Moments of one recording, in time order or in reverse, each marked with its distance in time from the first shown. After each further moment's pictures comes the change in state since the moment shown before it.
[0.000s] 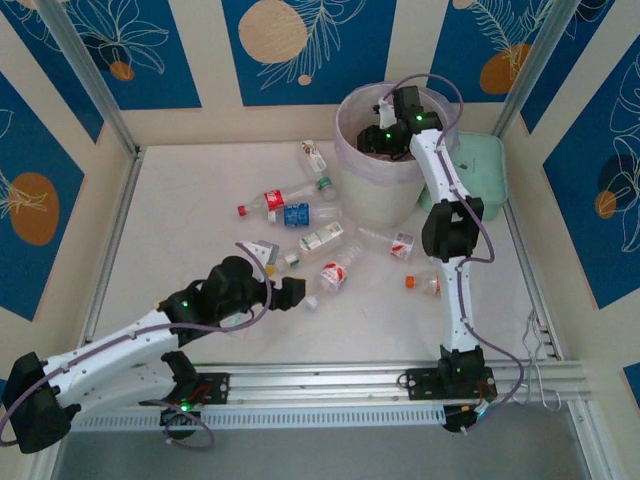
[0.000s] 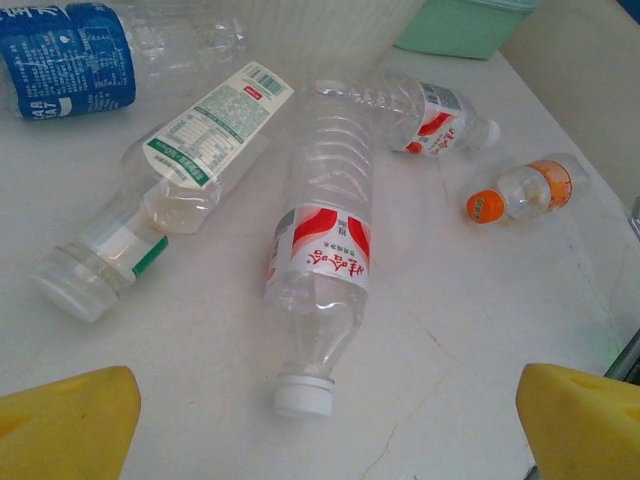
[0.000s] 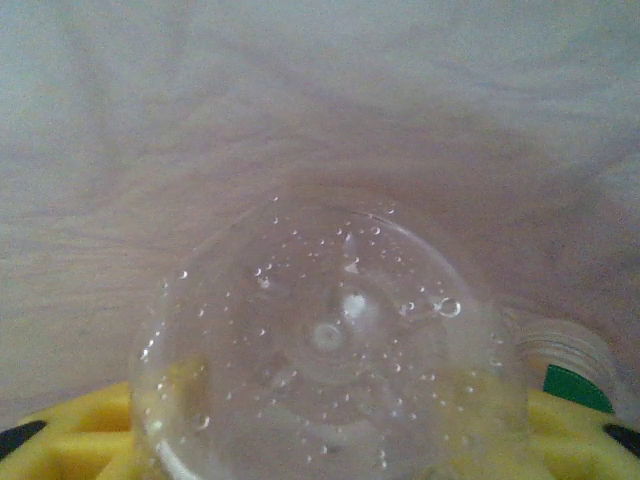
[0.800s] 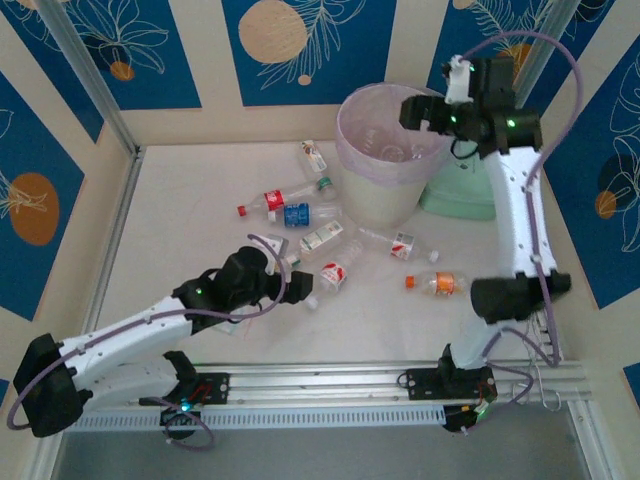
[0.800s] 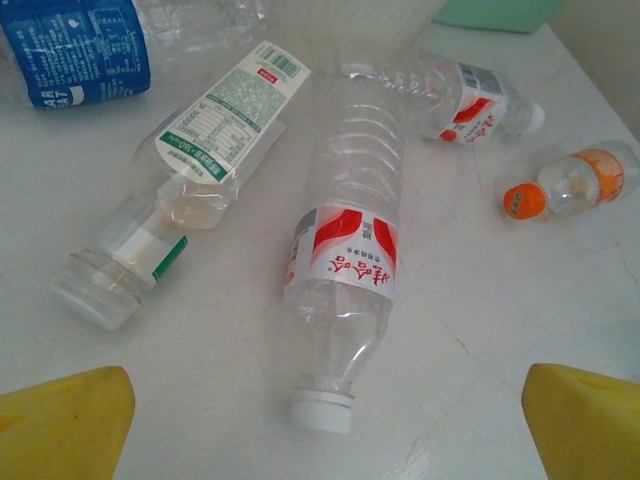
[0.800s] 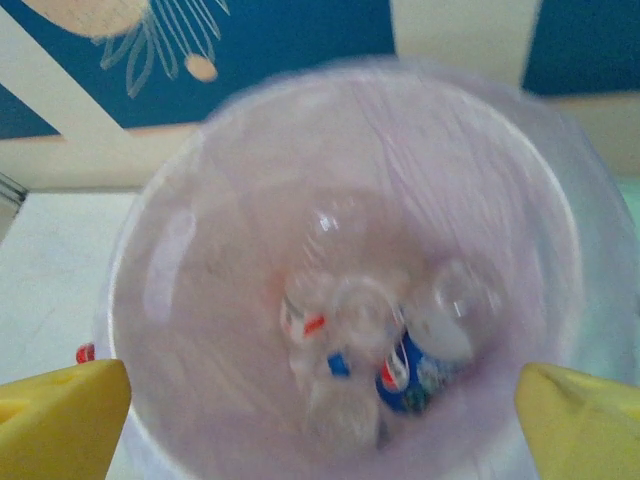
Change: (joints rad) left arm 0.000 0.151 0.091 -0.037 -0.025 0.009; right arm -0.087 -0.852 -0.483 -0.068 0.151 0.053
